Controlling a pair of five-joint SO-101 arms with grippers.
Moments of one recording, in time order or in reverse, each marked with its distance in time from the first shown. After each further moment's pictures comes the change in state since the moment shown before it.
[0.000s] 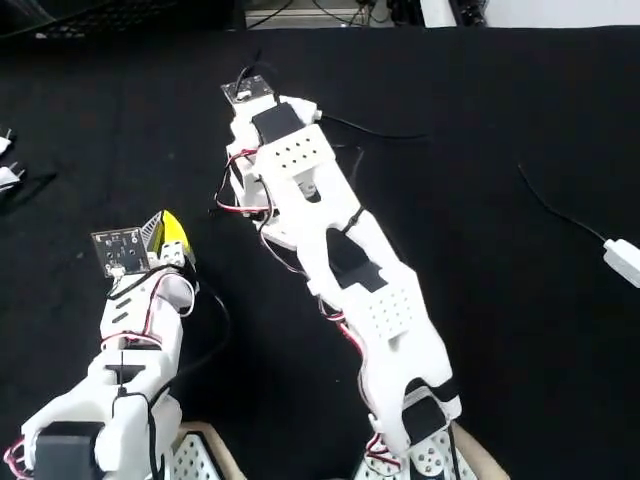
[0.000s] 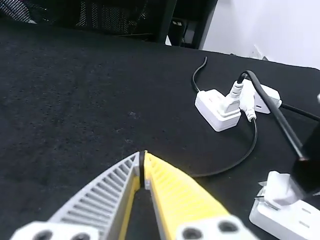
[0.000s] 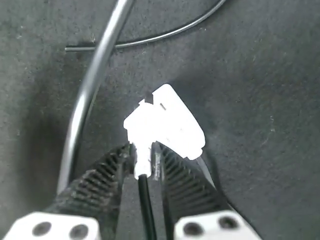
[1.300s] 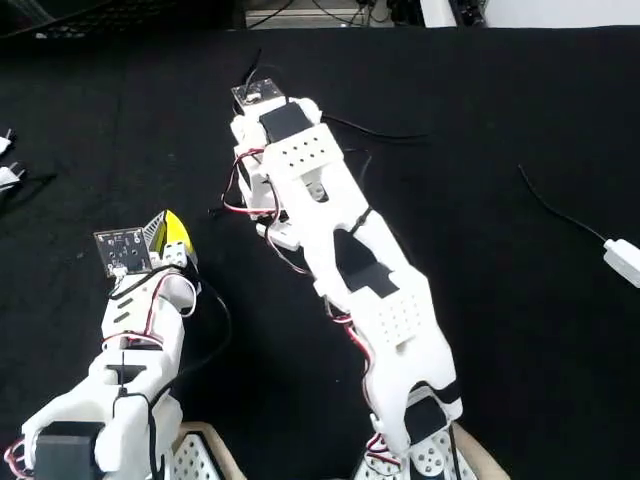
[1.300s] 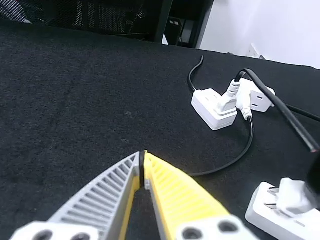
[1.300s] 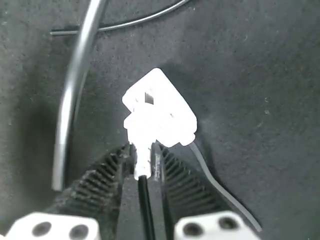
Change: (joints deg) left arm 0.7 0.0 0.0 0.0 0.0; right arm 0.9 -3.2 6.8 0.0 -0.5
